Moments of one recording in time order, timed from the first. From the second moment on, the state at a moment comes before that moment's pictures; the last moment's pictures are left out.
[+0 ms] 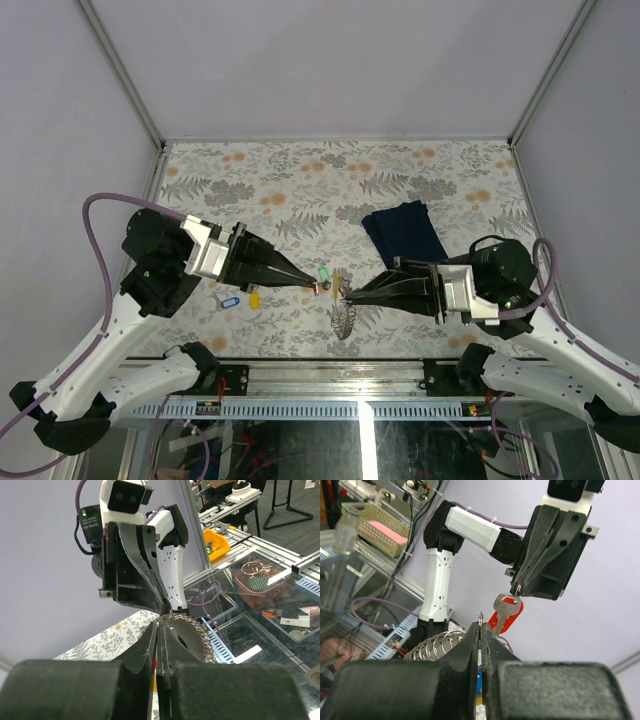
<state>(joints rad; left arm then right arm) -0.71 0.88 1.15 0.21 1.23 -0.06 0.94 0.79 0.88 0.37 -0.97 -0.22</state>
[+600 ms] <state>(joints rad) -0.73 0.91 1.17 0.19 1.24 -0.03 0.94 0.81 0.99 0.10 -0.99 -0.41</state>
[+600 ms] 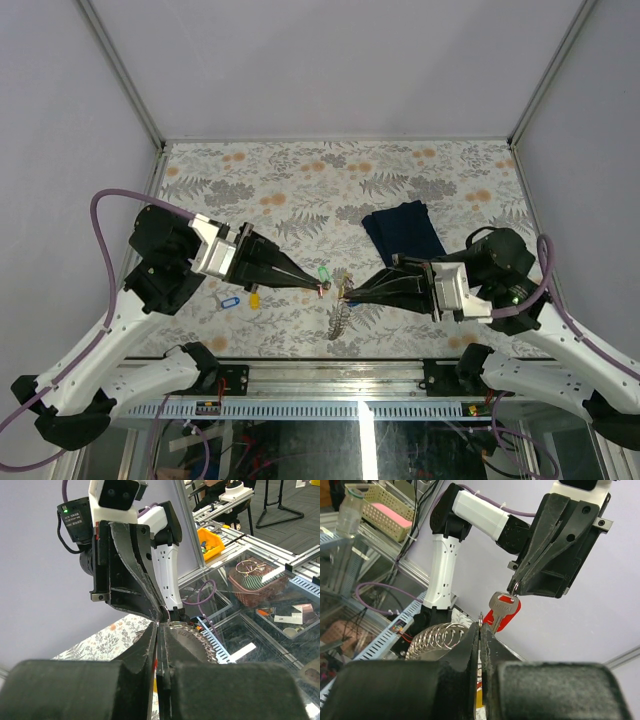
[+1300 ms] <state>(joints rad) -0.74 0.91 1.18 0.13 1.24 0.01 0.94 0.82 0.88 0.39 -0.93 -0.25</state>
